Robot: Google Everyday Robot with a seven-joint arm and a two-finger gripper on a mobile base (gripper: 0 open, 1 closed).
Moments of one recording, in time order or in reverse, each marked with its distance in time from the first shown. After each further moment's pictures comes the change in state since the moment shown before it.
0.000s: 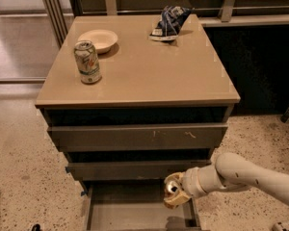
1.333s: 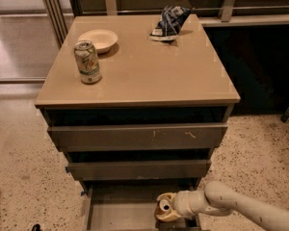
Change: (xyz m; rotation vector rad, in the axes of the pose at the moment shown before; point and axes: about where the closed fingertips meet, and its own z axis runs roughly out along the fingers) arm 0.107 0.005 0.127 -0.002 -0.140 -0.013
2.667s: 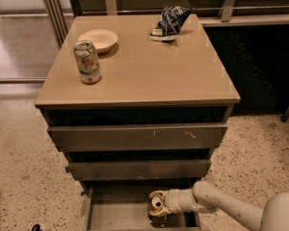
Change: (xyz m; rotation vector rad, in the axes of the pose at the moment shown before) arm 0.036 -0.035 0.065 0.030 -0.020 -0.112
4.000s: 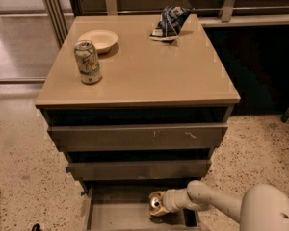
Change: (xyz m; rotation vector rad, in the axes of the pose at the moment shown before) arm 0.051 -0.009 0.032 -0.020 0.093 0.041
